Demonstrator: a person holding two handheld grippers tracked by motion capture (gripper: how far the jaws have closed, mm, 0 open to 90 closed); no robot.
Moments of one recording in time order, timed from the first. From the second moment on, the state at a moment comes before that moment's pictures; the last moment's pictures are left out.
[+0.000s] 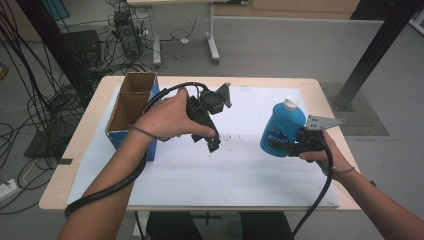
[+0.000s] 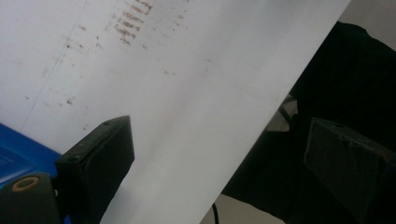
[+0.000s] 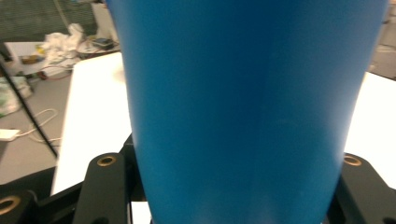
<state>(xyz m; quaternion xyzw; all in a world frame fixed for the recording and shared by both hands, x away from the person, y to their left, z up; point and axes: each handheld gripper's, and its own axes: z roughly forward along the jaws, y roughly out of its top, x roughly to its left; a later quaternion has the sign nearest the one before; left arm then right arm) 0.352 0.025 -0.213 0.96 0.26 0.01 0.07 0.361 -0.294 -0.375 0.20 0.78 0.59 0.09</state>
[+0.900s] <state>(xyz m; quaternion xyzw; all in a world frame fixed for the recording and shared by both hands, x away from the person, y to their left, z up) 0.339 0.040 -0.171 0.98 0.18 0.00 0.12 0.353 -0.252 -0.325 0.09 0.80 0.59 0.01</state>
